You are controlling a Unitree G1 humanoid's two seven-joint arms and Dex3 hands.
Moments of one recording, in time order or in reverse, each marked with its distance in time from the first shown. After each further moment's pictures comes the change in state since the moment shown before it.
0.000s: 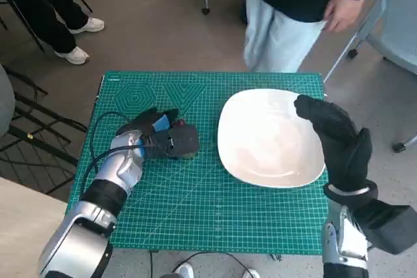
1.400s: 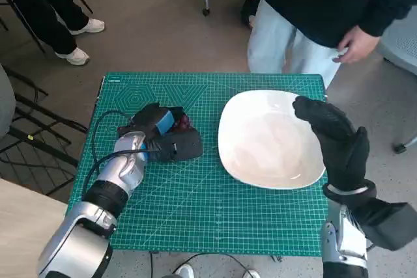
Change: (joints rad) left arm 0.021 0.015 -0.056 -0.054 -0.022 -0.032 0.128; right arm -0.016 0.003 -0.003 0.028 -0.001 -0.001 0.008
